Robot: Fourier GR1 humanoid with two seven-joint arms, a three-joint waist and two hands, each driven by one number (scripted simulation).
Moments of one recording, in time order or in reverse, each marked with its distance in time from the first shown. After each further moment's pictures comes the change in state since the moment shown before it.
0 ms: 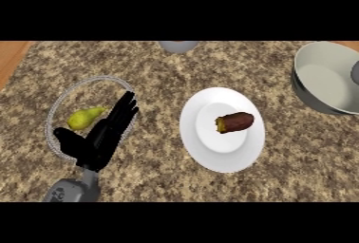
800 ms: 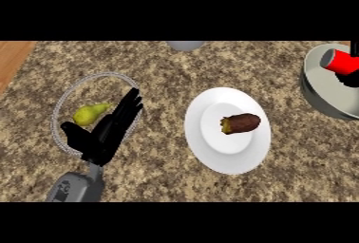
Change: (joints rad) left arm -0.044 -0.022 0.013 0.043 -0.017 -0.037 -0.006; right arm -0.330 0.053 0.135 0.908 0.347 -0.349 -0.305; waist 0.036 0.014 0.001
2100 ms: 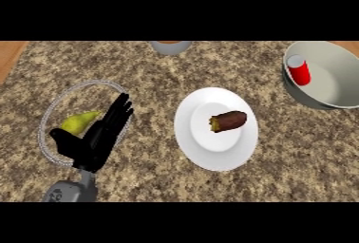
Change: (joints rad) left arm 0.066 0.004 0.038 -0.025 -0.008 0.011 0.000; right arm 0.003 -0.024 -0.567 0.276 -0.628 0.313 -0.542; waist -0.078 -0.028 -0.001
